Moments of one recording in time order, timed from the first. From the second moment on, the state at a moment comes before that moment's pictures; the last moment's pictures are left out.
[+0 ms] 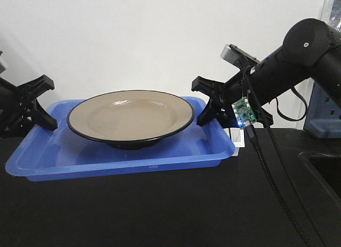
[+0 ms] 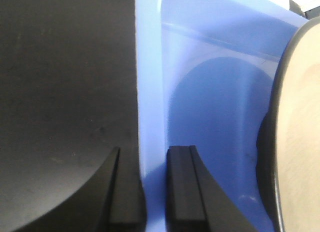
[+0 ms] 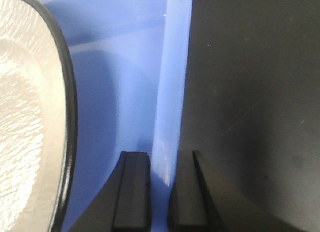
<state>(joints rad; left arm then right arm) 0.03 1.72 -1.91 -0.50 1.27 -0.23 0.27 1.98 -2.26 0.39 1.29 0.29</state>
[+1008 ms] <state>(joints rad) 0.02 1.72 -1.91 -0.50 1.27 -0.23 0.27 1.98 -2.26 0.38 1.29 0.29</state>
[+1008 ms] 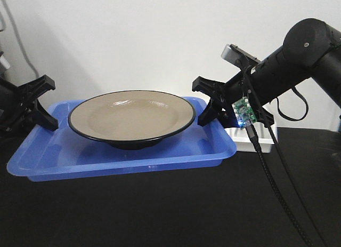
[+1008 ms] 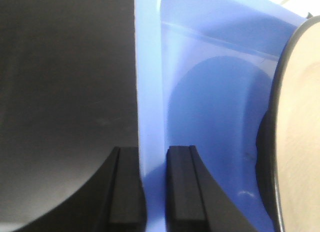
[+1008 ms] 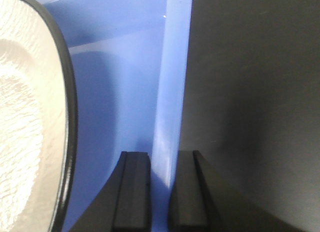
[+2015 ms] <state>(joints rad) 0.02 1.72 -1.91 -0.50 1.27 -0.23 0.27 1.98 -2.26 0.38 1.29 0.29</state>
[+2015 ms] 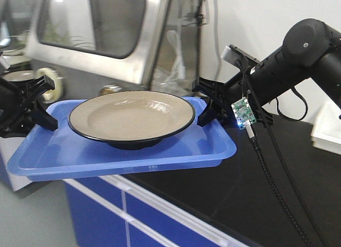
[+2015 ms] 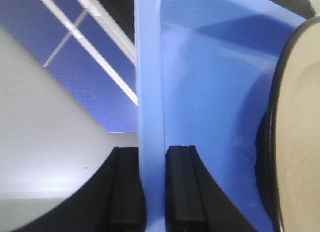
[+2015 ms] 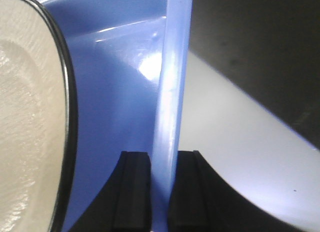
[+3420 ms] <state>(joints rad) 0.02 1.72 -1.91 -0.50 1.28 -0.23 0.27 1.98 -2.26 0.38 1.29 0.29</state>
